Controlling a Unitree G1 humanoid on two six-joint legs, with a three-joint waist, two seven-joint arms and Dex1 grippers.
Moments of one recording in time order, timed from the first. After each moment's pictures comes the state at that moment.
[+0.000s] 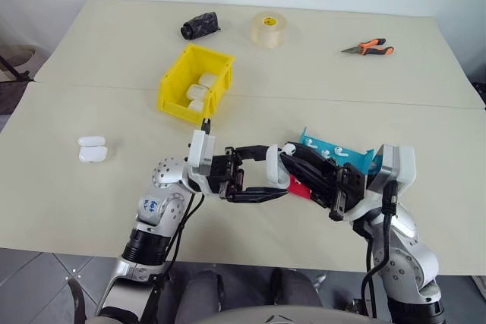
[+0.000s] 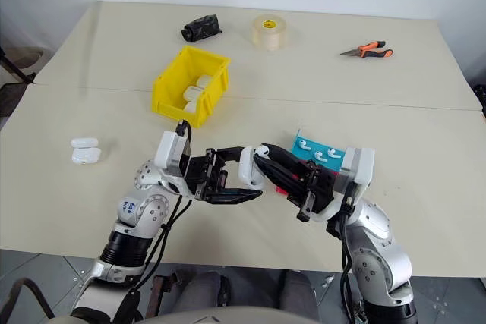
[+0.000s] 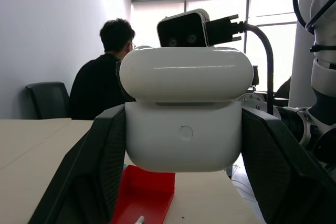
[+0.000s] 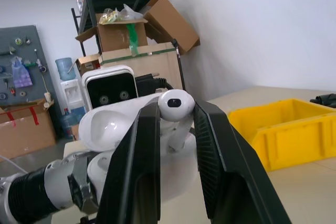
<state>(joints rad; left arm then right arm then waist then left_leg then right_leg) -0.42 0.21 -0.14 -0.06 -0.60 0.11 -1.22 -0.01 -0.31 -0.01 -0.54 0.75 0.19 0.84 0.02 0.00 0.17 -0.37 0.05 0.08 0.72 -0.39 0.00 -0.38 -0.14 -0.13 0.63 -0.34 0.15</state>
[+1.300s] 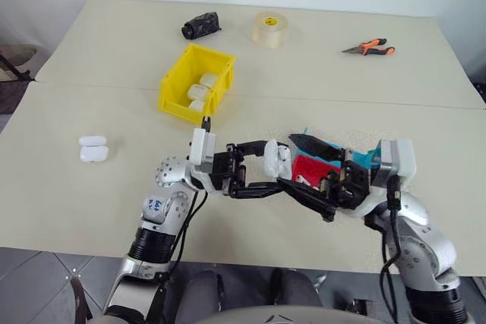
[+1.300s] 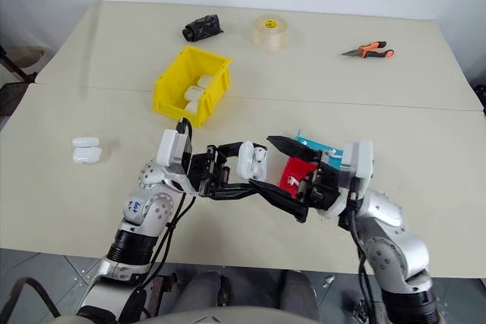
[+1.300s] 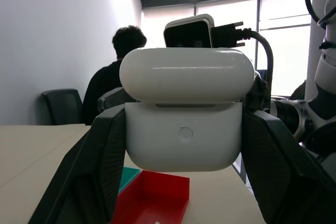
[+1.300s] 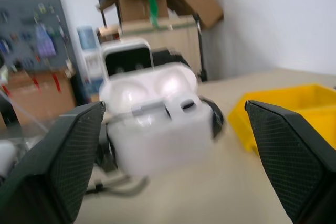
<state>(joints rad) -0.43 0.19 -0.12 -0.03 -0.58 0.06 -1.22 -0.04 -0.54 -0.13 -0.49 0.81 0.24 0.94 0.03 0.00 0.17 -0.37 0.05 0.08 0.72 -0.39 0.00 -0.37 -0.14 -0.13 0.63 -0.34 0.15</state>
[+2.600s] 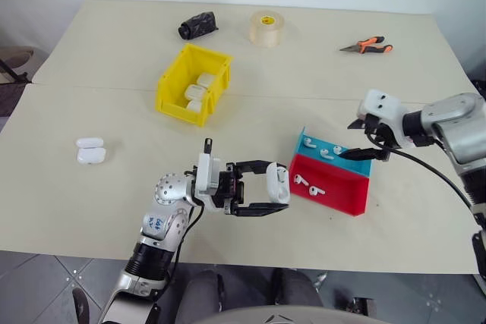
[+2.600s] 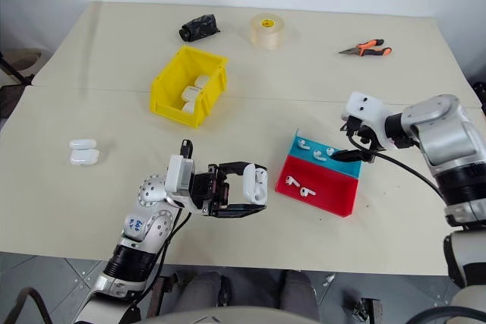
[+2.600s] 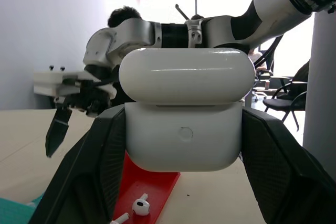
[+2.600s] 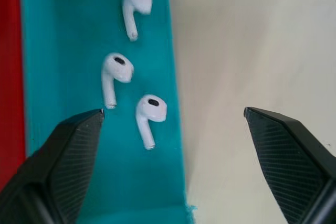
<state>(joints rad) -0.32 0.20 -0.18 -0.04 -0.51 -0.07 -1.21 -0.87 -0.92 0.37 0.45 0.03 0.41 1.28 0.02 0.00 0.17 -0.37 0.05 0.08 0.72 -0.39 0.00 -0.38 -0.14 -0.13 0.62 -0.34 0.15</state>
